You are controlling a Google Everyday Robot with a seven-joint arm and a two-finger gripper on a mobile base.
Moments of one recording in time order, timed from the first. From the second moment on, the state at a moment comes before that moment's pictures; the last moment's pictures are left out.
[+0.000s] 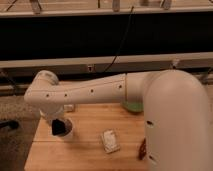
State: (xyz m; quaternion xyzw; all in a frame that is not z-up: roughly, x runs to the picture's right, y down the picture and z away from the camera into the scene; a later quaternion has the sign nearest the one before) arm -0.227 0.157 0.682 -0.15 -0.28 -0.75 0.59
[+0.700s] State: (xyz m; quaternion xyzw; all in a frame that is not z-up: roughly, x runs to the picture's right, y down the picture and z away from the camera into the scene) arm -0.212 0.149 0.688 -0.16 -0.26 -0.74 0.59
